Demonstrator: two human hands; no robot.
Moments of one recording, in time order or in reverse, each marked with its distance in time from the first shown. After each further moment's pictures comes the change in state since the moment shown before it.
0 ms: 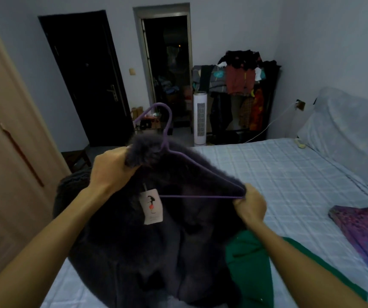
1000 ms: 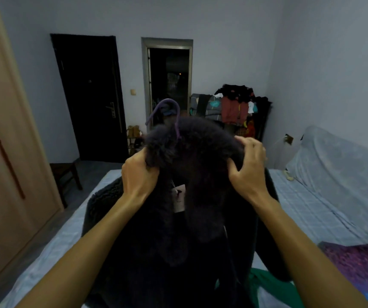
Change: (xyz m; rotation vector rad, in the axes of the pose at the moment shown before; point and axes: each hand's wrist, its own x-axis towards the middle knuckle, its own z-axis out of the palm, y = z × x) left_hand 0.044 0.065 0.010 -0.347 0.257 -0.409; right_hand 0.050 -0.130 -0.109 0.131 0.154 -0.655
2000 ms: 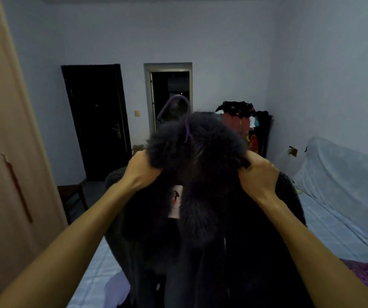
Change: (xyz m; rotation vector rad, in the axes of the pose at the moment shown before) left_hand 0.072 0.008 -0.013 0.105 -0.415 0.115; right_hand 0.031 -0.013 -0.024 -0.149 0.170 0.043
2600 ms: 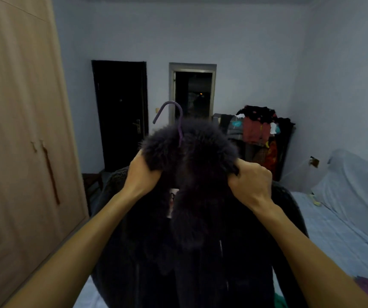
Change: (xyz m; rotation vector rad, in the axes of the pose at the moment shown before) left_hand -0.066 -0.055 -0.079 -0.201 0.251 -0.156; right_hand -0.031 -0.129 0.009 -0.085 -0.154 -0.207
